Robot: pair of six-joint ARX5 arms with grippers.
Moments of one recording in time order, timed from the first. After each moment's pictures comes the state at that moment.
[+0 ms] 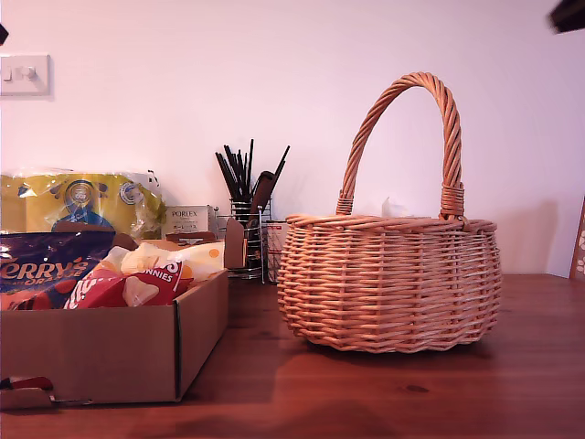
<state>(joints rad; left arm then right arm) -0.37 0.56 0.66 -0.50 0.19 0.24 0.30 0.54 0.59 -0.46 -0.49 0.07</state>
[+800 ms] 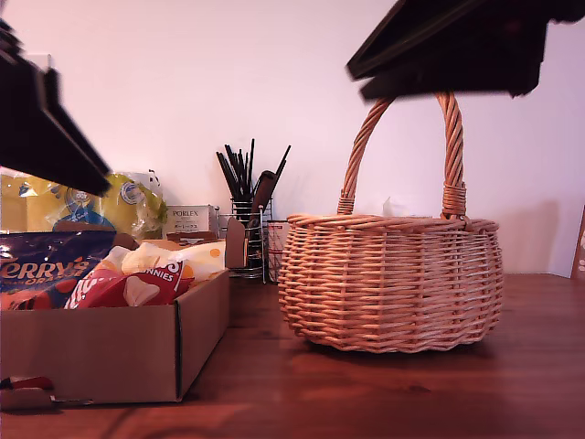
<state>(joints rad) -0.40 1.04 0.67 -0.36 0.39 0.74 0.70 0.90 0.60 -0.24 -0.49 0.03</state>
